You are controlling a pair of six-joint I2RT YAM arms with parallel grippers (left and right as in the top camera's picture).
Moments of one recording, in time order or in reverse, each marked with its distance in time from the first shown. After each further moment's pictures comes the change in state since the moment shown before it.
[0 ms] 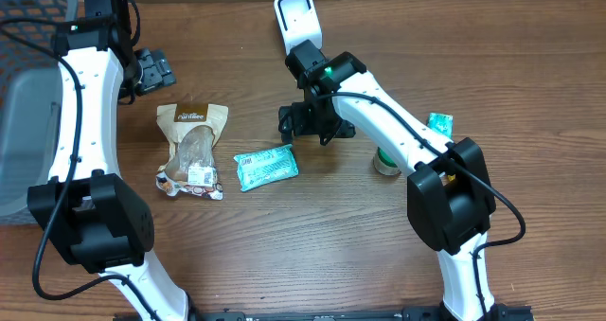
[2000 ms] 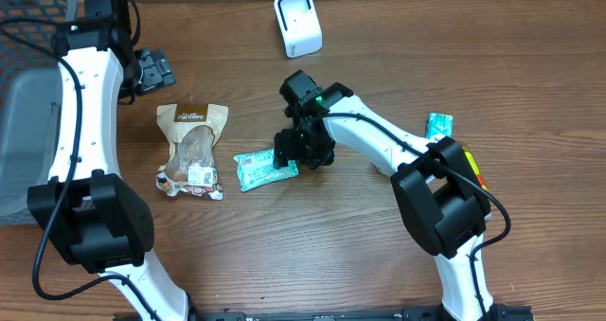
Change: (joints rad) left arm 0.000 0.000 0.000 0.000 0.000 0.000; right arm 0.047 0.000 -0.236 0.237 -0.200 0.027
